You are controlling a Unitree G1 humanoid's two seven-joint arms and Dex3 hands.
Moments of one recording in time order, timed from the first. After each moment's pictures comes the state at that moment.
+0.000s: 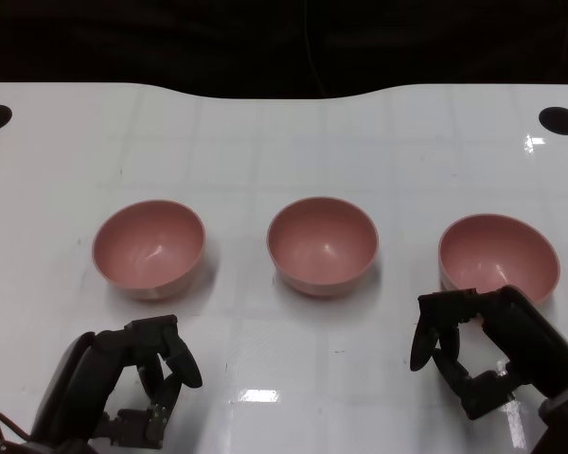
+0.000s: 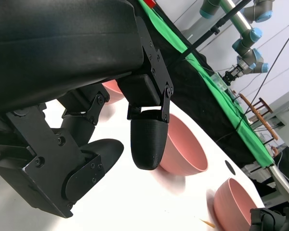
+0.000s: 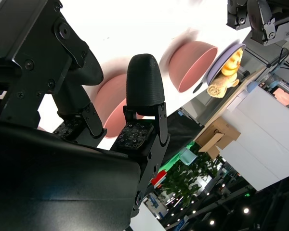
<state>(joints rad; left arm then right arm) -0.01 0.20 -0.05 0.53 0.27 -0.85 0.06 -0.30 -0.24 0.18 0.80 -0.31 -1.08 0.00</state>
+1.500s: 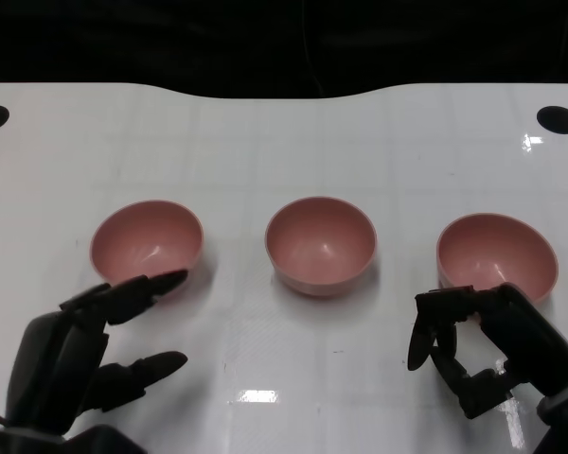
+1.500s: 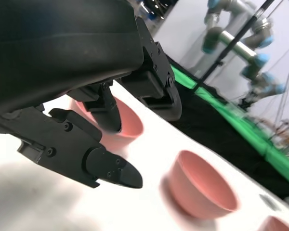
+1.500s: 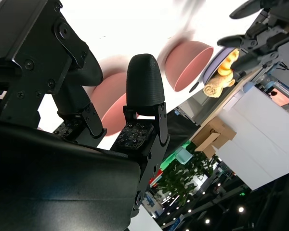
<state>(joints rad) 0.06 0.21 0.02 0.20 0.58 -0.53 0.24 -0.30 -0.24 0.18 0.77 -0.31 -1.08 0.01</state>
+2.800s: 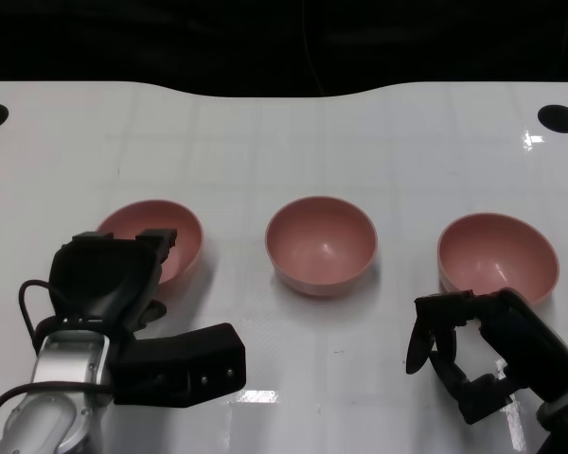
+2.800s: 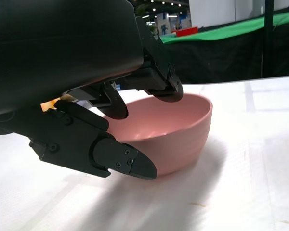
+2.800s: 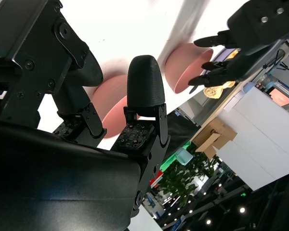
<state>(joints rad) -0.33 0.28 -0.38 0.39 1.02 0.19 0.19 -0.27 -0.23 0.17 0.73 -0.32 -1.06 0.02</state>
